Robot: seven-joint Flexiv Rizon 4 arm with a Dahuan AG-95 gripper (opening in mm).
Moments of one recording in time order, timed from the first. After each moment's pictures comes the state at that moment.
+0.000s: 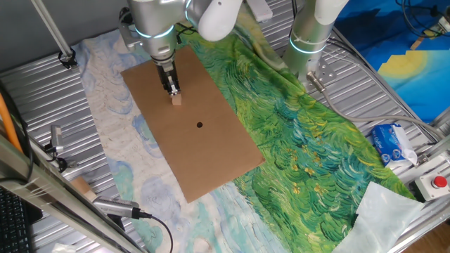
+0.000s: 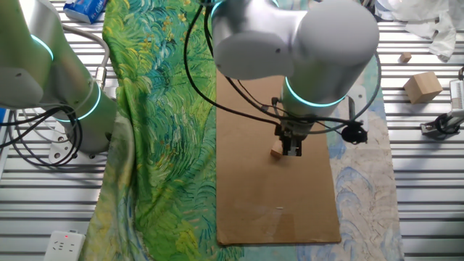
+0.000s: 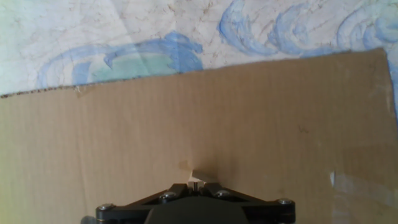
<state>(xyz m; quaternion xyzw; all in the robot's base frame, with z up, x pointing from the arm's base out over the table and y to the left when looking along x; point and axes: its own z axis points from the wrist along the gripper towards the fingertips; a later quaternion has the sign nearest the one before) 0.494 -0.071 0.054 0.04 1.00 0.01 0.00</state>
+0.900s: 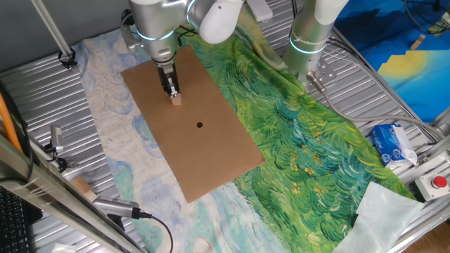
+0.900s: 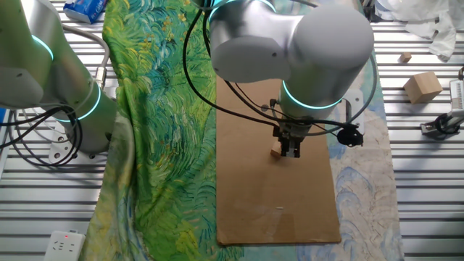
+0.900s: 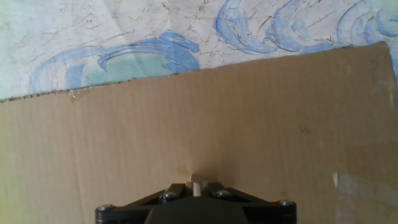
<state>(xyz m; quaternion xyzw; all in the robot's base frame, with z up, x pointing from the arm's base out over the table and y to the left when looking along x) 0.489 -0.073 0.055 0.05 1.00 0.01 0.00</state>
